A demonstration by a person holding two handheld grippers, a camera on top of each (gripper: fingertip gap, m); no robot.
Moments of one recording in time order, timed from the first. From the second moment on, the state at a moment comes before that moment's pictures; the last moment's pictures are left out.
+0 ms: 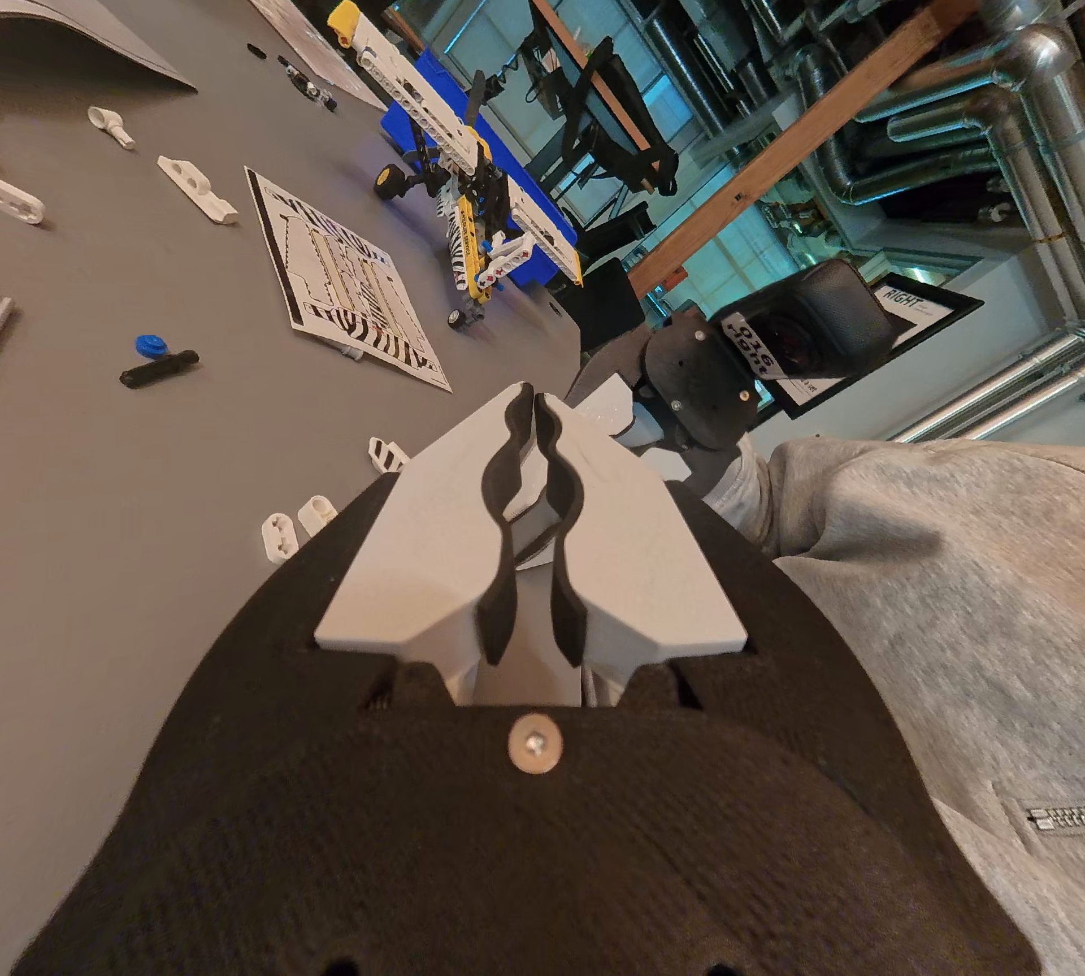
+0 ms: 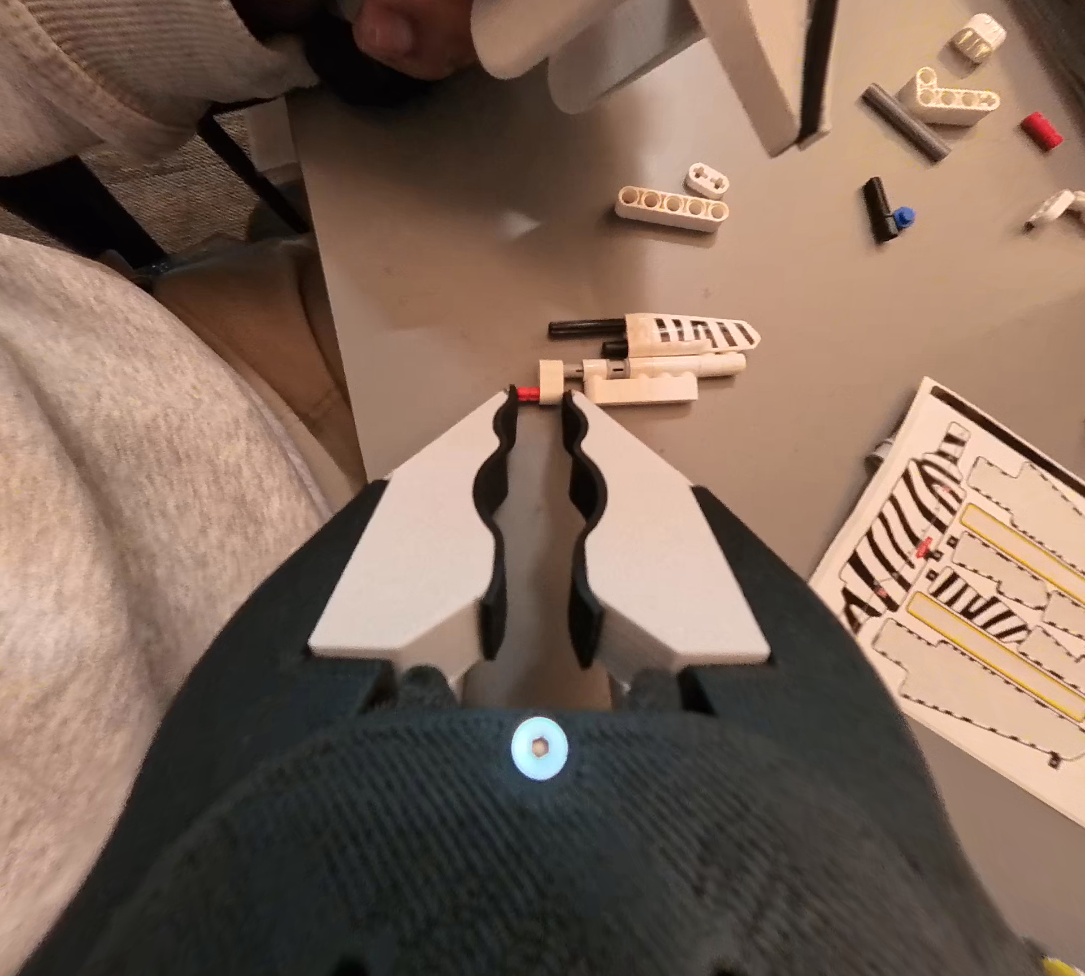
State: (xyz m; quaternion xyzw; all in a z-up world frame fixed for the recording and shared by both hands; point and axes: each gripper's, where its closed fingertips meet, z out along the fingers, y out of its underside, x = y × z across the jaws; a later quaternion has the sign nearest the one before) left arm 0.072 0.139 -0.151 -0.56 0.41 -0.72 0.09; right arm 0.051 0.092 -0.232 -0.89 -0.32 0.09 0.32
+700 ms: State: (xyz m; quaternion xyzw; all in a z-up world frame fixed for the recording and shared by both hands) left arm 0.072 0.139 -0.151 -0.56 0.41 -0.72 0.08; right arm 0.053 0.094 -0.224 -0.88 -0.33 0.04 0.34
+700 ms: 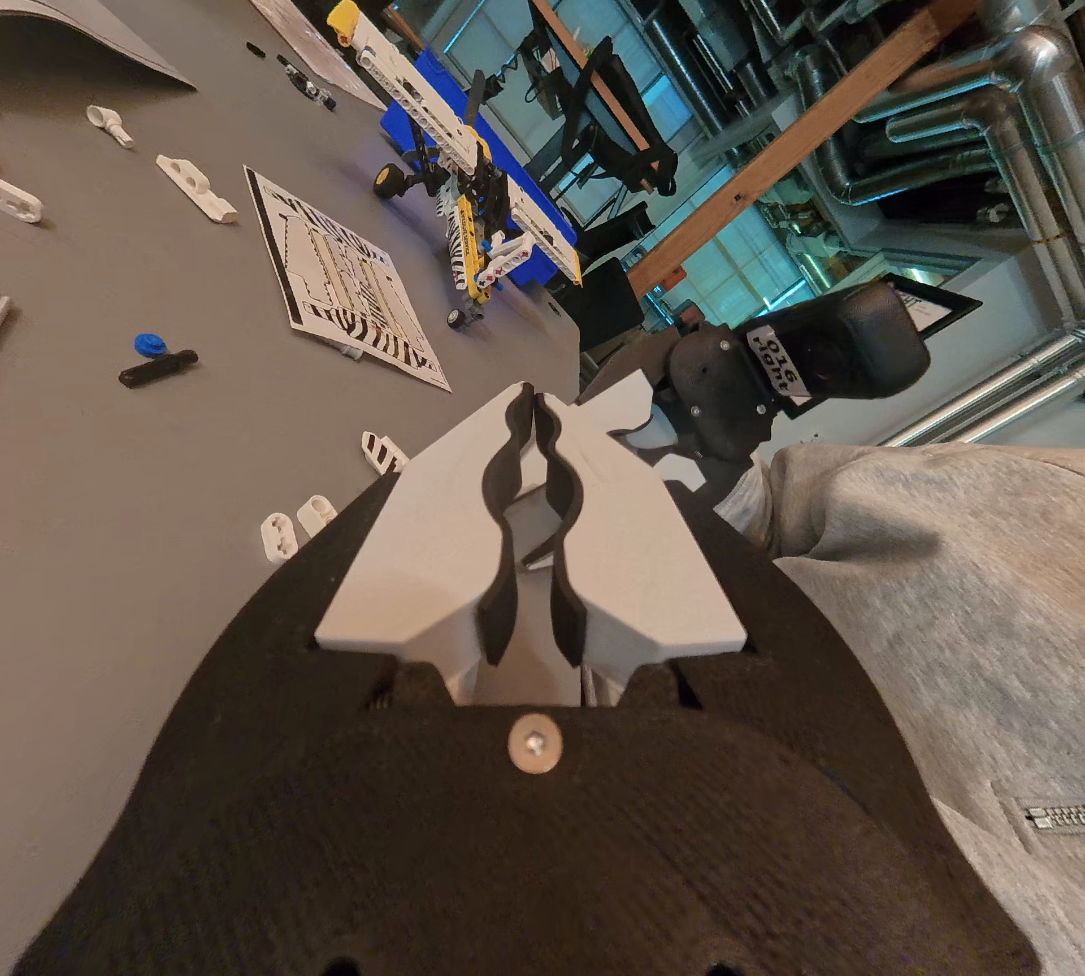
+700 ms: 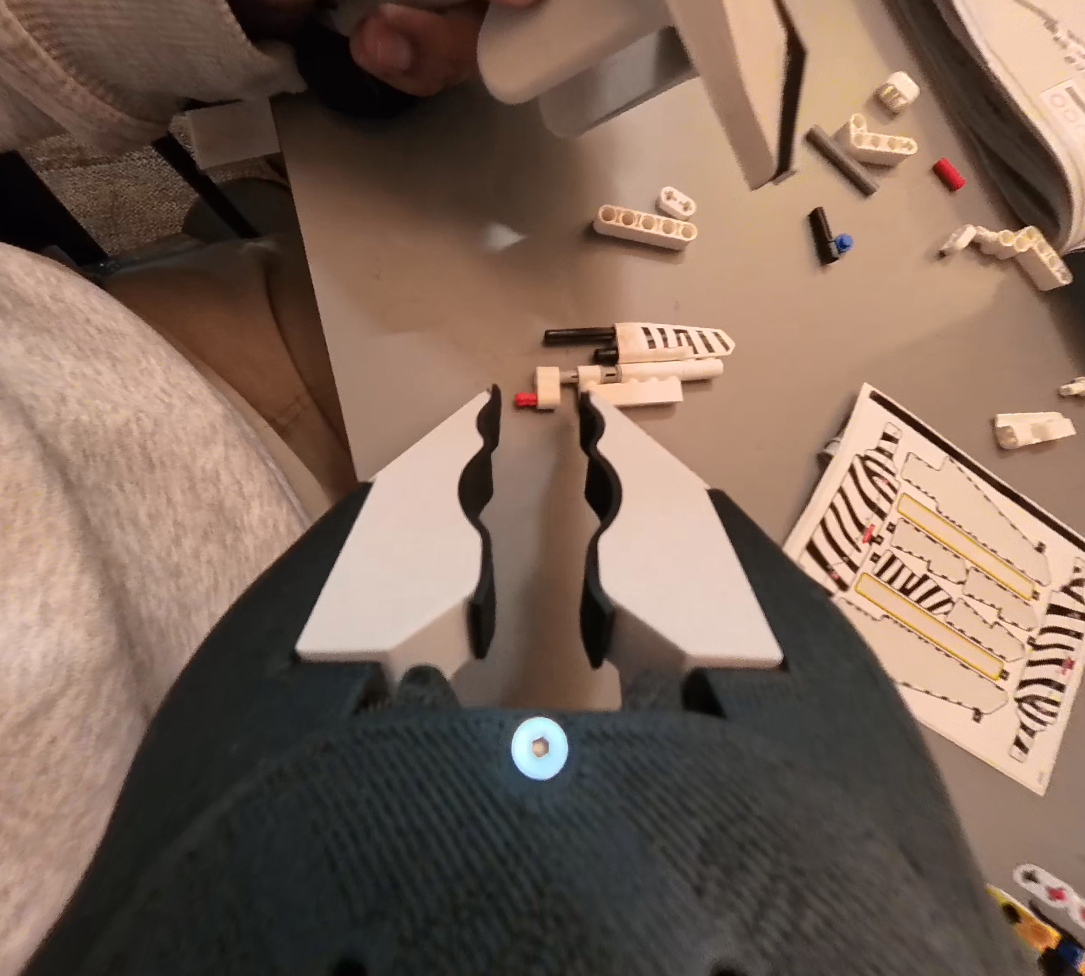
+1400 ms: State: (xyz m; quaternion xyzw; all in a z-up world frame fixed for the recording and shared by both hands) left arm 0.072 0.139 -0.151 -0.56 0.41 -0.72 0.08; right arm 0.062 0.107 -0.227 -0.89 -0.31 0.07 0.33
